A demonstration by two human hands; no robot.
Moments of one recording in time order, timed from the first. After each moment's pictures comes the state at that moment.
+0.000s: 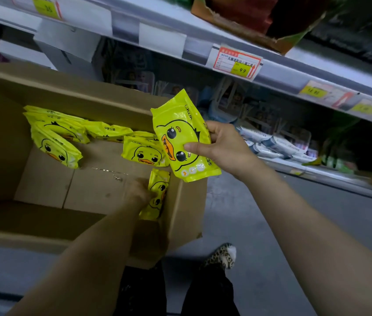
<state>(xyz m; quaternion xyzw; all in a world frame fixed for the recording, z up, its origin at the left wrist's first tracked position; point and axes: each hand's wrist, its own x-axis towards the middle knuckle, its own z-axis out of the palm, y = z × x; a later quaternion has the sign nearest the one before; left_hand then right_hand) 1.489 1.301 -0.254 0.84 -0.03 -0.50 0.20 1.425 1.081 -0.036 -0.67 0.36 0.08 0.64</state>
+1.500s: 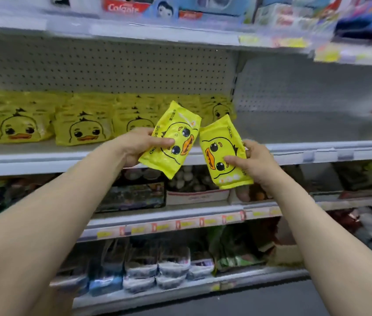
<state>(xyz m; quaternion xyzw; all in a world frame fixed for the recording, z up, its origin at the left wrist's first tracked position) 1.269 0.882 0.377 0.61 -0.40 -0.47 0.51 0.999 0.765 0.342 -0.72 0.37 -0.34 0.48</state>
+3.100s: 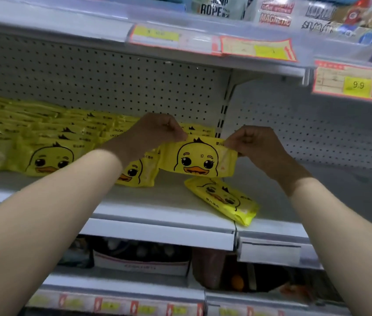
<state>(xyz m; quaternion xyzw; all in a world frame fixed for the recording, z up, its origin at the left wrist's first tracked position) 1.208 0.602 0.406 0.66 -0.50 -0.18 0.52 0.993 0.438 0.402 -0.82 0.16 -0.35 0.43</state>
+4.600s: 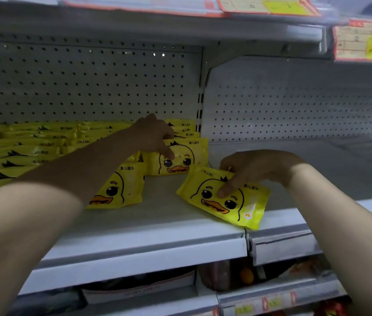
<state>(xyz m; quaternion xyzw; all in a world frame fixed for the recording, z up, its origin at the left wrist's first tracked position) 1.252 0.502 0.393 0.76 -0.65 0.02 0.06 0.986 0.454 0.393 -0.88 0.38 0.08 0.27</state>
